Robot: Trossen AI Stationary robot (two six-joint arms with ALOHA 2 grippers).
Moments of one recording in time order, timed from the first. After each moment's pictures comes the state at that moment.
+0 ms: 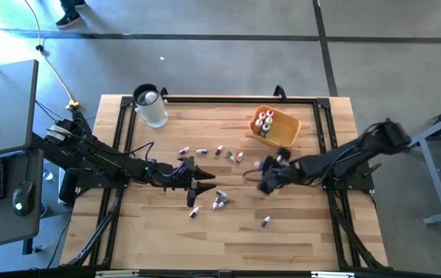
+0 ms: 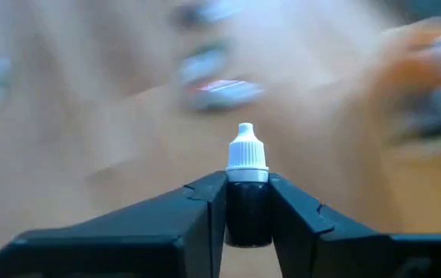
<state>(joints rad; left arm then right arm) -0.31 1.38 0.61 0.62 -0.33 -0.48 0.22 1.37 0.66 -0.30 0.62 0.54</state>
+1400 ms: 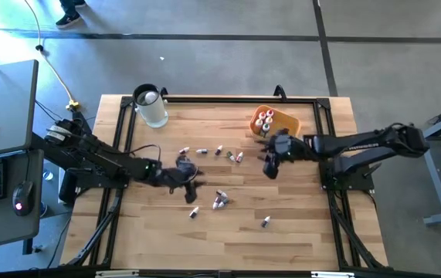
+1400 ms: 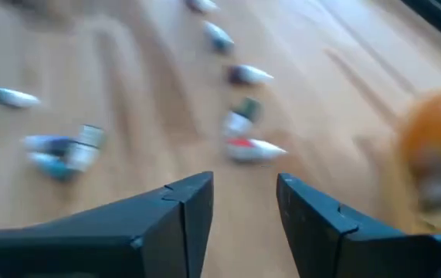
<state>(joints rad) -0.27 1.38 0.61 0.18 -0.46 -0.49 -0.02 1.15 0.66 -0.23 0.20 0.33</state>
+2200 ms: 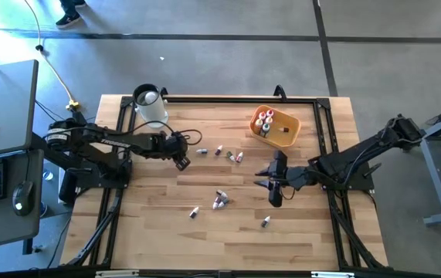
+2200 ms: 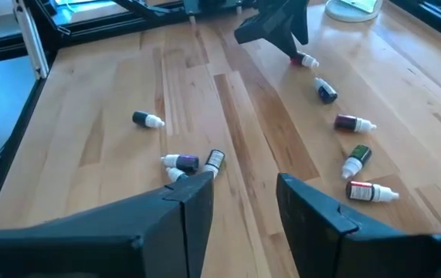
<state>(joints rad) 0.18 1.38 0.61 -0.33 -0.33 -0.48 0.37 1.15 0.66 -0.06 0.41 0.43</state>
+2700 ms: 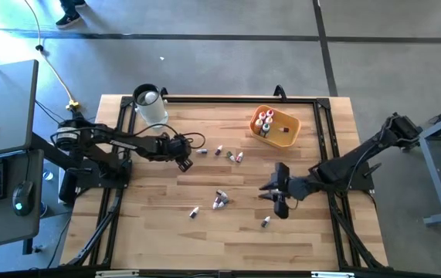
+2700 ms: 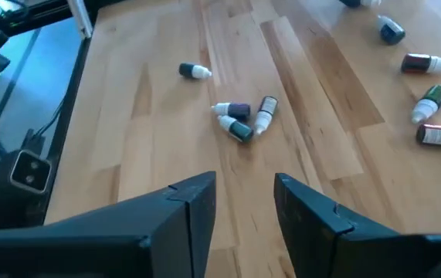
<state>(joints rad) 0.18 1.51 0.61 -0.25 -0.37 -0.48 0.49 1.17 0.66 -0.13 0.35 0.59</state>
